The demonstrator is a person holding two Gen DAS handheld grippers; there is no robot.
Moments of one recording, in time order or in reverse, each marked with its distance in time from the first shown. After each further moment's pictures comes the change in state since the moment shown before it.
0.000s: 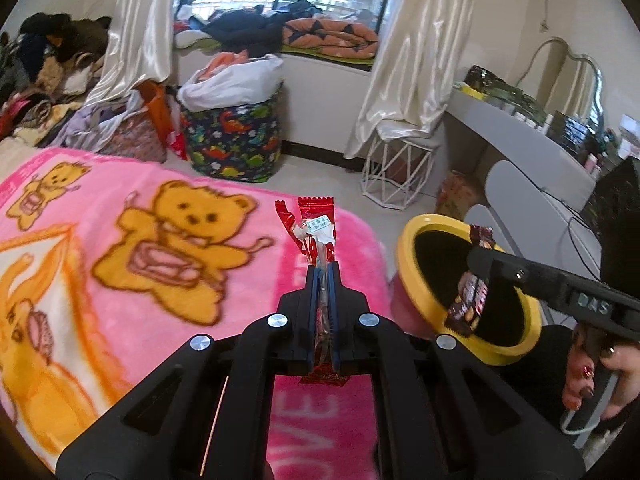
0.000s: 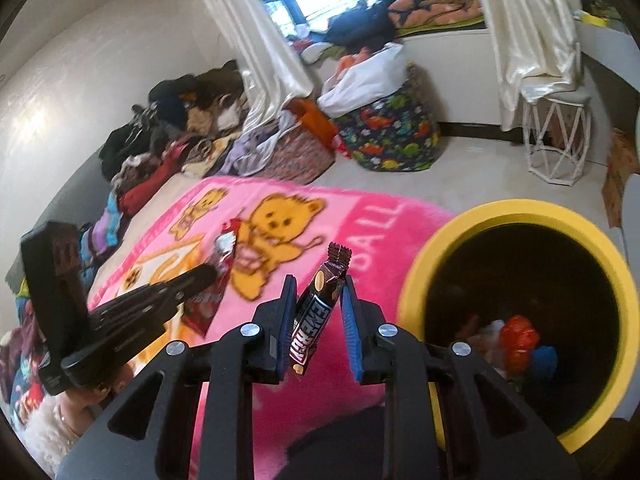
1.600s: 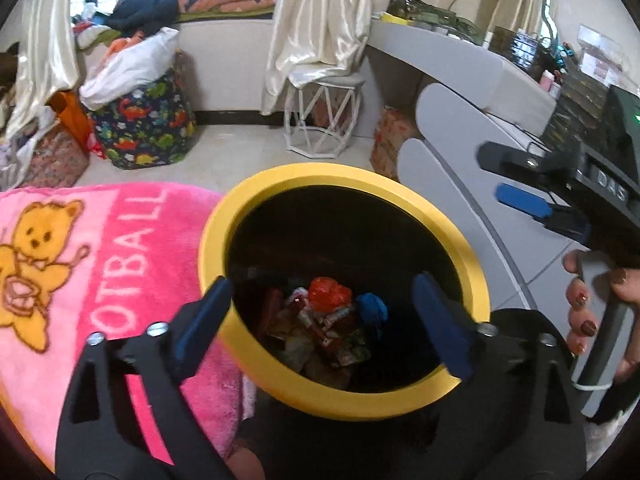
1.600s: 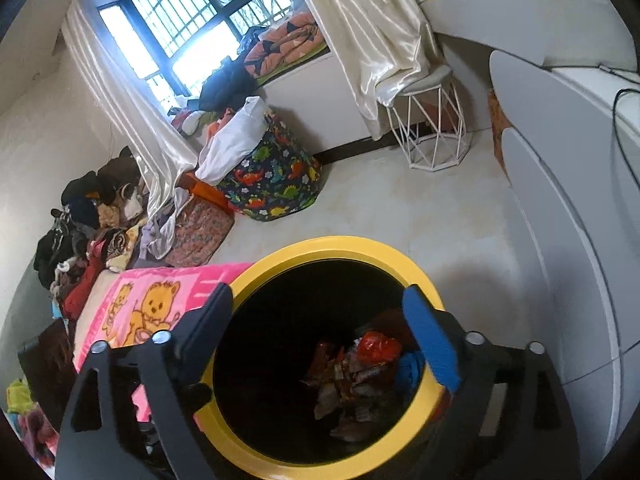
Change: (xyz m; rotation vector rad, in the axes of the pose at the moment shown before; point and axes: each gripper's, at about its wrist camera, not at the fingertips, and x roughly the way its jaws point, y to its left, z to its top) left arm 0.097 -0.156 -0.010 0.183 0.165 -0.131; right arm -0.097 -0.165 -0.008 0.299 -0.166 -0.263
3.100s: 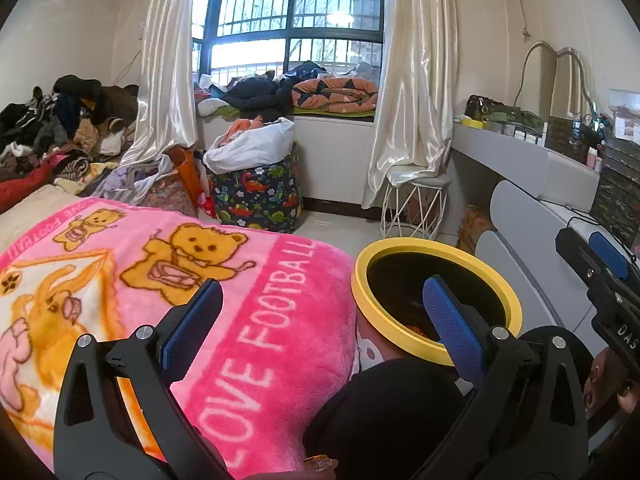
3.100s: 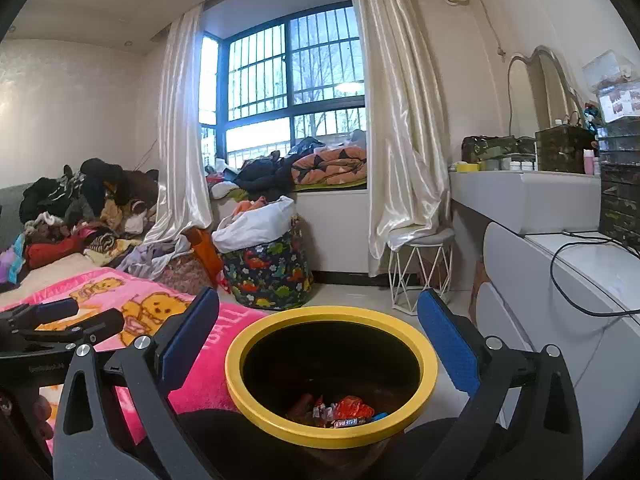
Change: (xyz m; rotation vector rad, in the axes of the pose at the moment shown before) left arm -0.148 0.024 -0.075 -0.114 -0.381 0.326; right arm -0.103 0.088 -0.118 -0.385 -0.498 -0.070
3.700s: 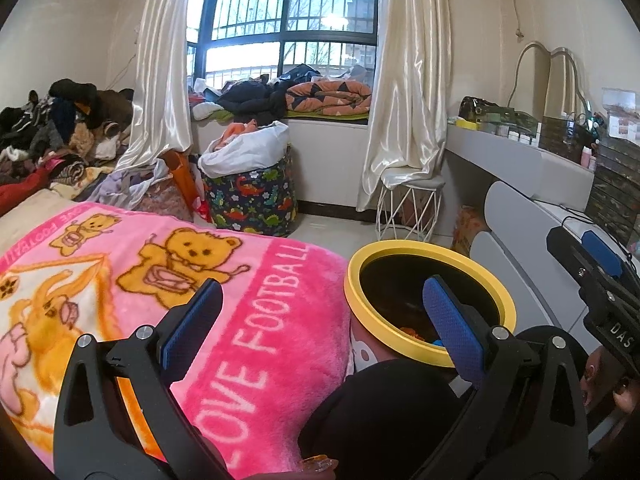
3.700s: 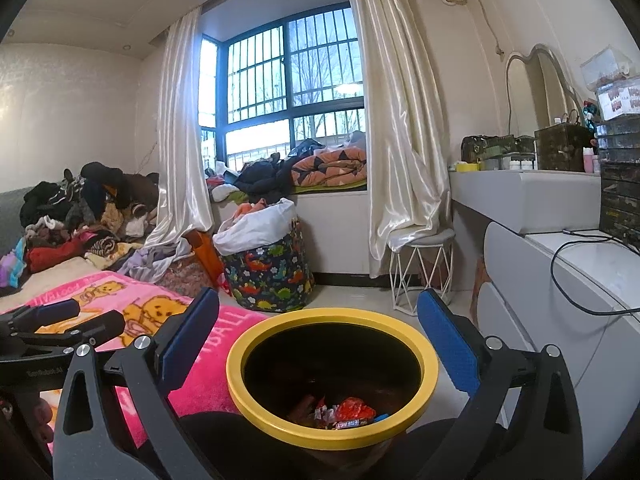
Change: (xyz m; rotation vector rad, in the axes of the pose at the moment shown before) left arm -0.004 -0.007 0.000 0.016 -0.006 -0.014; right arm 0.003 0.001 0.000 -0.002 -0.001 0.001
